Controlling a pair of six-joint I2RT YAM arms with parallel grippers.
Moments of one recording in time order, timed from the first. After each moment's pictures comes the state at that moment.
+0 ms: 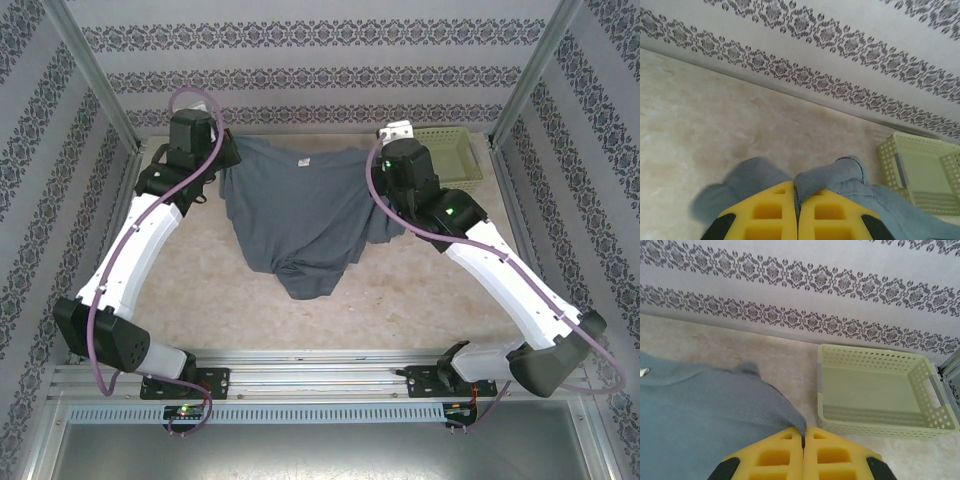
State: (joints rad) left arm -0.24 1.43 1.56 -0.60 -0.12 -0.52; right arm 0.63 1.30 1.48 -0.64 0.49 0.15
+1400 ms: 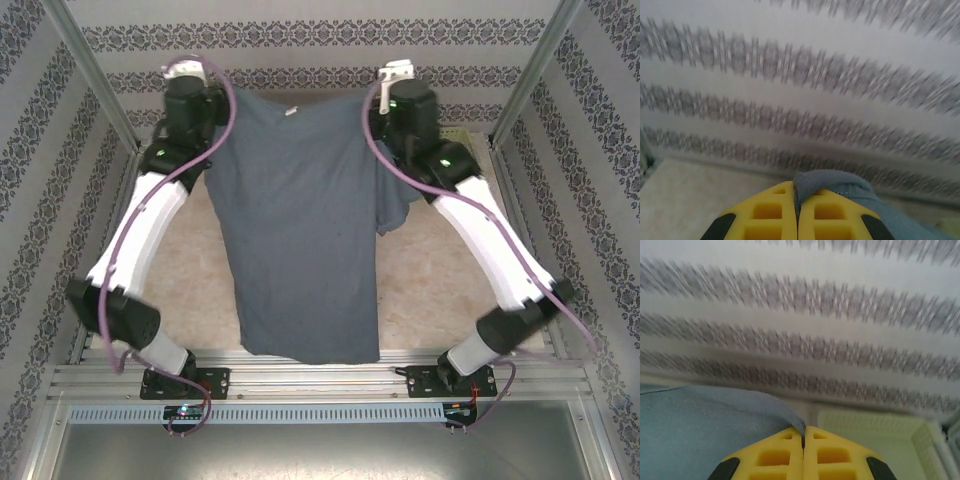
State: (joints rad) left arm -0.22 1.69 1.76 -0.37 -0.34 -0.25; right arm 0.49 1.66 1.86 -0.57 0.37 0.07
